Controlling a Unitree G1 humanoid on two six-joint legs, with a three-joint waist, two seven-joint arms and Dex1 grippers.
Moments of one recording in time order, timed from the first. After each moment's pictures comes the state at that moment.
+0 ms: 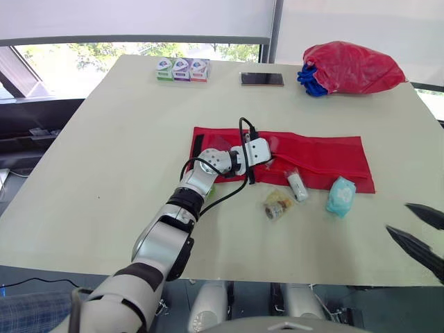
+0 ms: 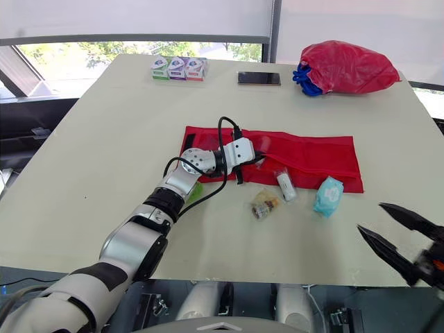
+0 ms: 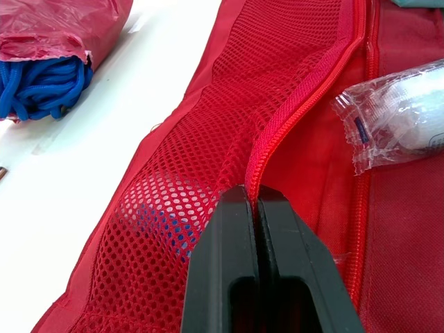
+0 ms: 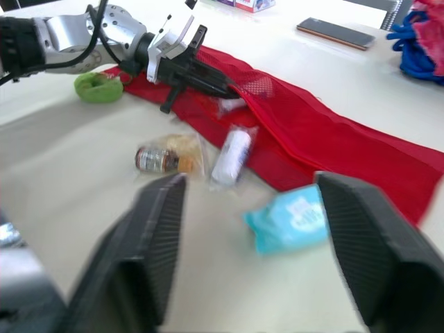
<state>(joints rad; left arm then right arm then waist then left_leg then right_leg) -0.88 0.20 -0.26 0.87 0.21 -0.37 -0.81 0.72 -0.57 -1.05 -0.78 0.88 0.46 1.06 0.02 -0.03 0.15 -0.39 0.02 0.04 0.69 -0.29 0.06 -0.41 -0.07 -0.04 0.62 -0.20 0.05</state>
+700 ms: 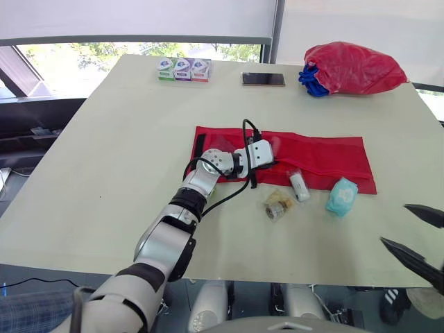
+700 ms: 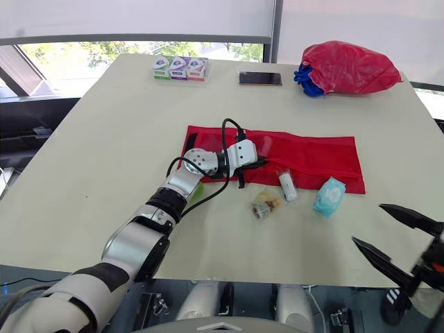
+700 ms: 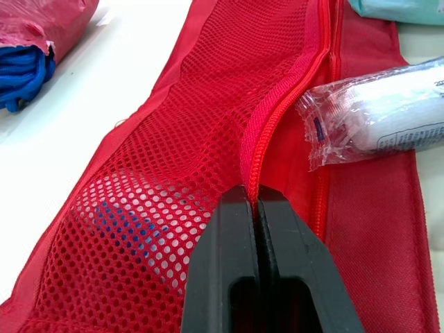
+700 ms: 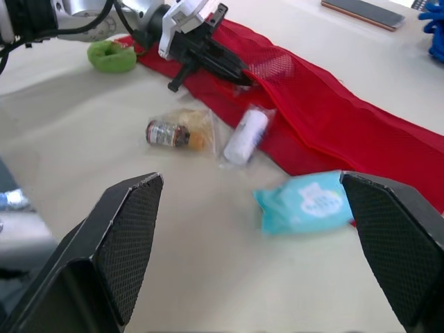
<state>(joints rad) -0.88 0.17 -0.27 0.85 0.18 -0.30 -0.89 0.61 -0.68 -0.74 -0.82 0.75 0.46 0.86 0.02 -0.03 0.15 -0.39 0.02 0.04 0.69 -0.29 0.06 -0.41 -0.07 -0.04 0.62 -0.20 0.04</state>
